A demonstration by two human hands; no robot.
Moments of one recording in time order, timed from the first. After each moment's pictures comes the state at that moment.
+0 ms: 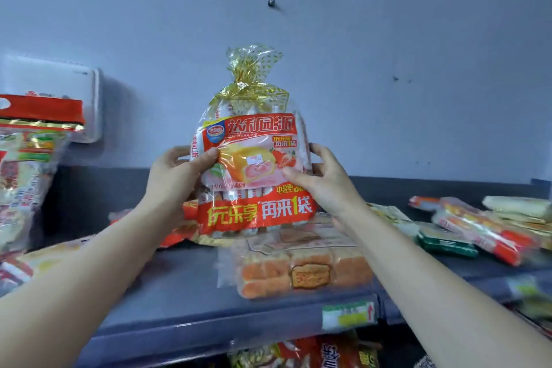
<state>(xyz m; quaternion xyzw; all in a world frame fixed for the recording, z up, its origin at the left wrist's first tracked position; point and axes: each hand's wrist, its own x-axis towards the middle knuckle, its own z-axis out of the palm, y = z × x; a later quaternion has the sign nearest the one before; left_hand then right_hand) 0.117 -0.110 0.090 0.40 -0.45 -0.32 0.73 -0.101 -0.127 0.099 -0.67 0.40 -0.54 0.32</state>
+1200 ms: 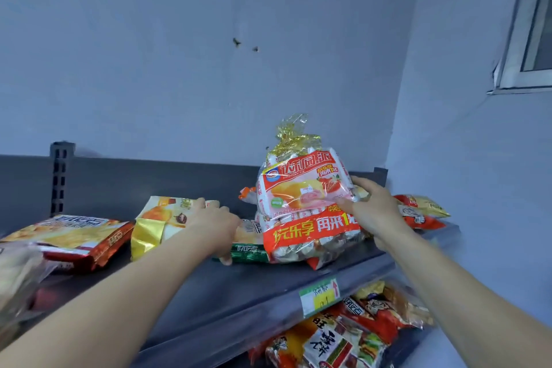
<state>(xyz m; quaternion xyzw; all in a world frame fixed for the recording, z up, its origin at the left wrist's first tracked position) -0.342 -0.327 0.022 0.53 -0.82 0.20 -0.02 -0.573 -0.215 0.071 -0.49 0.67 -0.54 0.11</state>
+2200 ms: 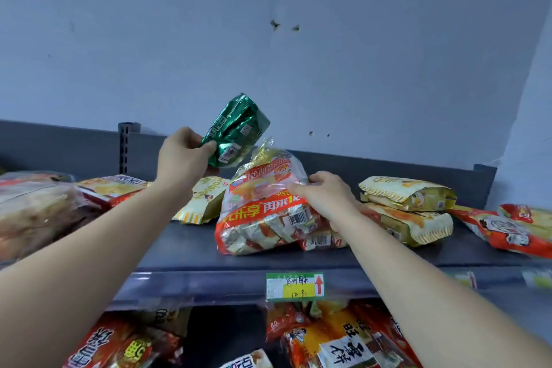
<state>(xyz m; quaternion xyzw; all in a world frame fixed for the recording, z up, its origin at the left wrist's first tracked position) -0.371 -0.252 0.067 0.50 -0.43 -0.20 0.72 -0.595 -0.282 0.053 -0.68 0.59 -0.39 0.19</state>
